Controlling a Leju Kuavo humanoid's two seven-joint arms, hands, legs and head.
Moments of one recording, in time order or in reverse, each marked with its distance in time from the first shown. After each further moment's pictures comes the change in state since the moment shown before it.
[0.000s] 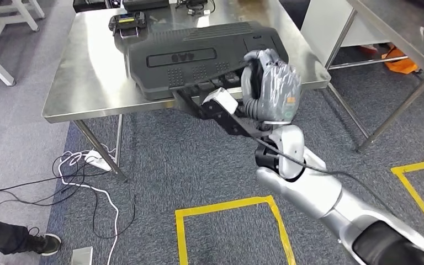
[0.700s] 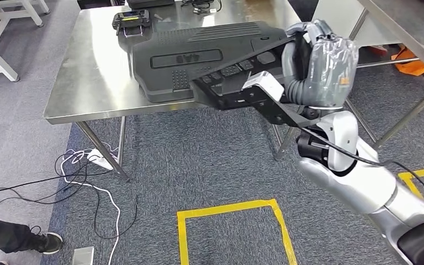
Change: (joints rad) left arm -0.010 0.001 -0.001 0.000 -0.023 -0.013 0.002; right arm -0.038 -0.231 -0.058 -0.221 -0.083 0.089 0.007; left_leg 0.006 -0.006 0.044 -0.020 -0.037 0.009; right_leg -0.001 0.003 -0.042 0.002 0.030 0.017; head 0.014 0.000
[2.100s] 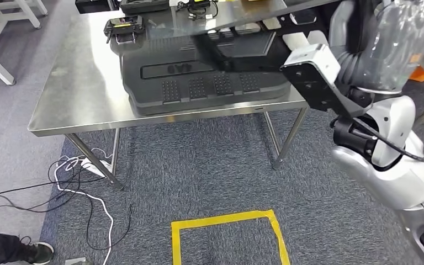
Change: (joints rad) left arm -0.028 0.013 -0.023 -0.001 -0.050 -0.012 0.018; right arm -0.044 -0.095 -0.131 -0.150 -0.009 0.042 0.000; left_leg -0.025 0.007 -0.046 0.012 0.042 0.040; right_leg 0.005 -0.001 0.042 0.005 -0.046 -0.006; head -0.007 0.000
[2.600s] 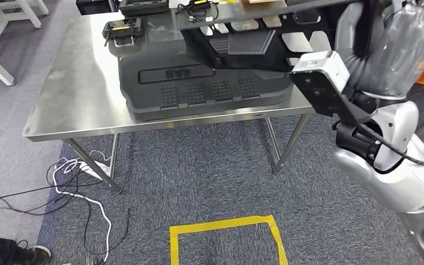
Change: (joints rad) left arm -0.010 -0.007 -0.001 0.000 -0.018 -0.013 0.005; right arm 0.016 -0.010 0.012 0.003 0.014 -0.080 0.000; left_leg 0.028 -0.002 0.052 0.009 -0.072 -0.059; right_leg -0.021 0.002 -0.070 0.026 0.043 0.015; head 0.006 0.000
